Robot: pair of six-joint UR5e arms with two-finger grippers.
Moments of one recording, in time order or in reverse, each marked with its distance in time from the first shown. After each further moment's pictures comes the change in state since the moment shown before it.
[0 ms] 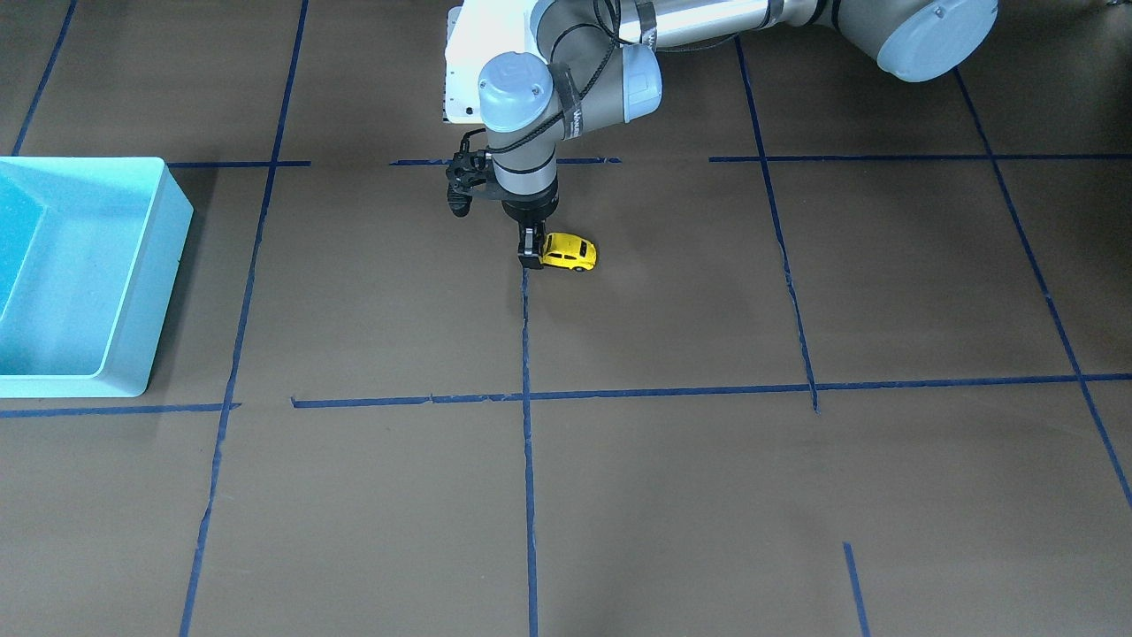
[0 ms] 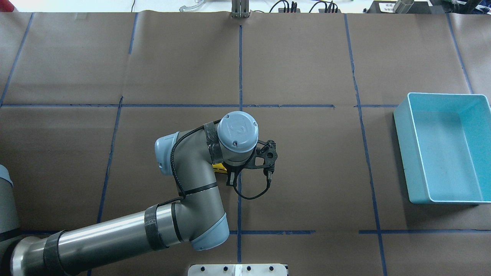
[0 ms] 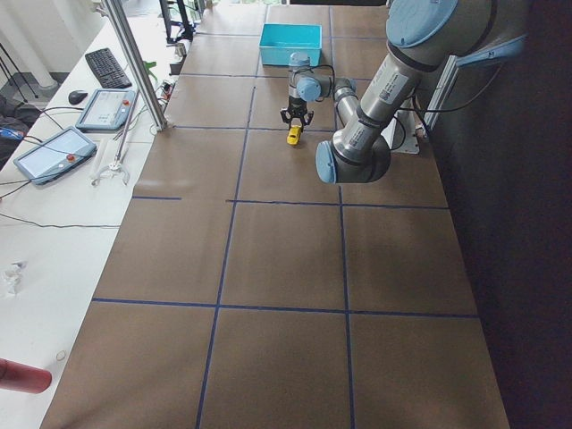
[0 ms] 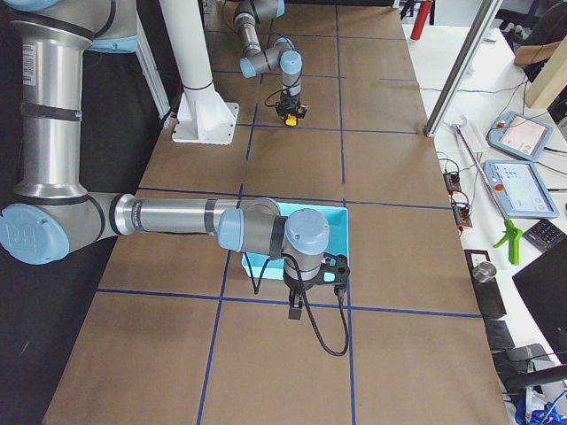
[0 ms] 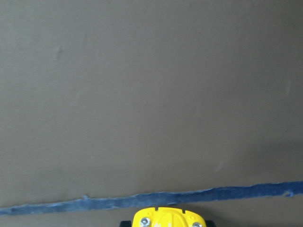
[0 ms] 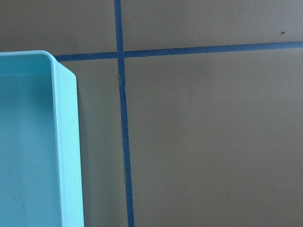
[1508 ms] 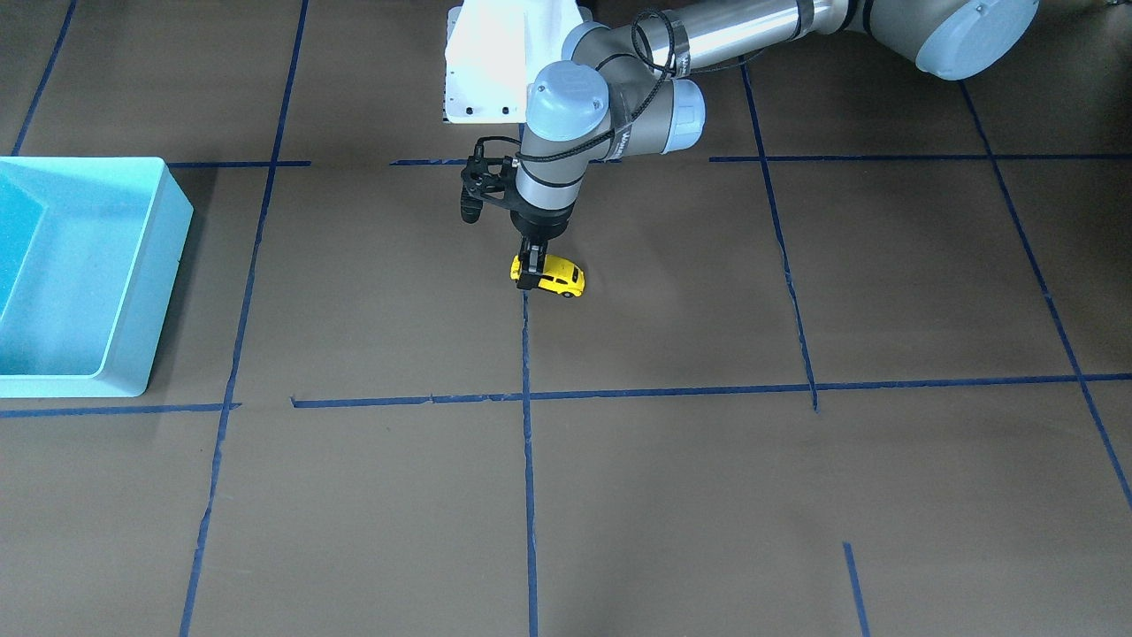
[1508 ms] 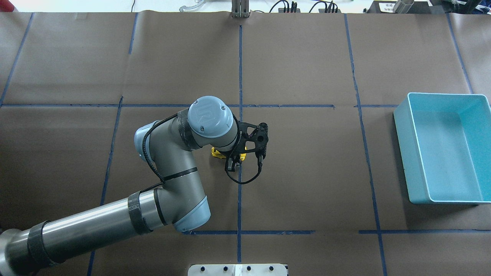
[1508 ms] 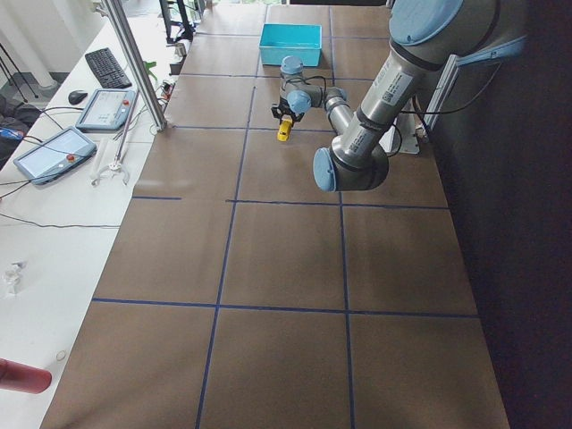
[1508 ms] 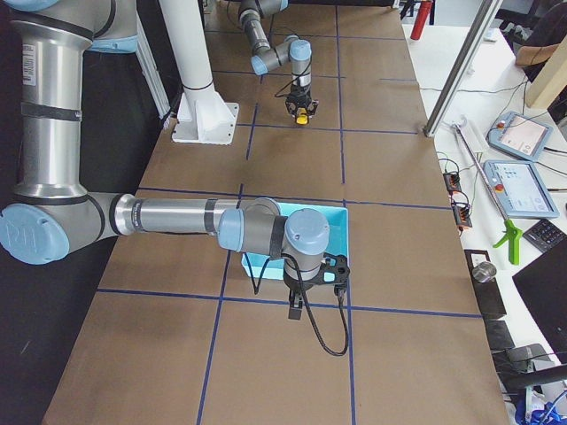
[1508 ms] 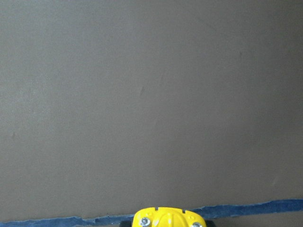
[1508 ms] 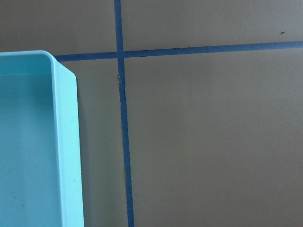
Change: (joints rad) left arm -0.051 0.081 0.007 -0.339 -0.061 -0.036; right arm 0.000 0.000 0.000 0.000 0.000 0.000
